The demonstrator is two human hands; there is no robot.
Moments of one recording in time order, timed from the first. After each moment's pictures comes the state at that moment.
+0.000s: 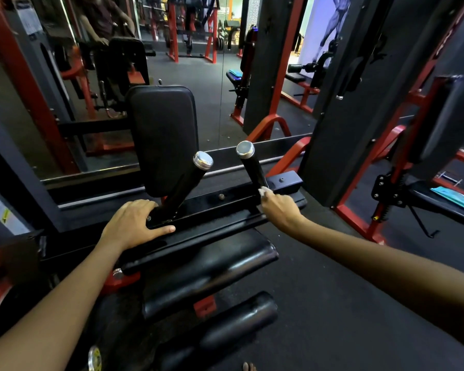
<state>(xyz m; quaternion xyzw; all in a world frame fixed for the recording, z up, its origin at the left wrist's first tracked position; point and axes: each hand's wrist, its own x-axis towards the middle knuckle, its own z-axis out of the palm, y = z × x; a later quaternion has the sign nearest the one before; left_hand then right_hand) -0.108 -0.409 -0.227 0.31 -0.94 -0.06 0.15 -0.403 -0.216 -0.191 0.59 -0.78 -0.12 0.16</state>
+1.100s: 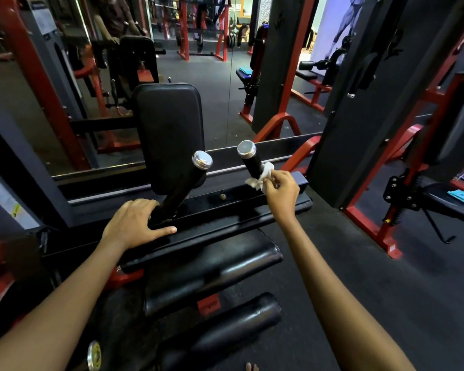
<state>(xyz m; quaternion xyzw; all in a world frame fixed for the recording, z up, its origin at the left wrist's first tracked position) -0.110 -0.402 -0.226 0.32 -0.94 -0.03 0.14 -0.389 -0.237 -0.180 0.33 -0.75 0.57 0.07</state>
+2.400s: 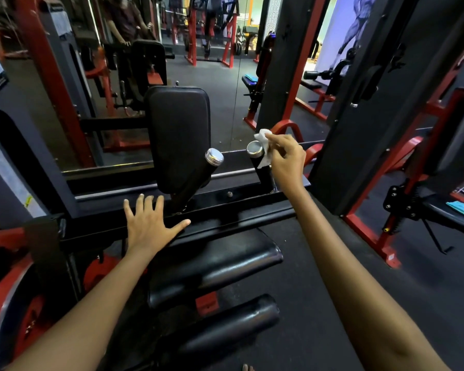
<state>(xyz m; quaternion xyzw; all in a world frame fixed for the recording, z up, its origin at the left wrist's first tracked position) -0.122 -0.358 -0.247 0.48 -0.86 0.06 0.15 -0.373 -0.242 -0.103 0.46 -0.69 0.56 0.10</state>
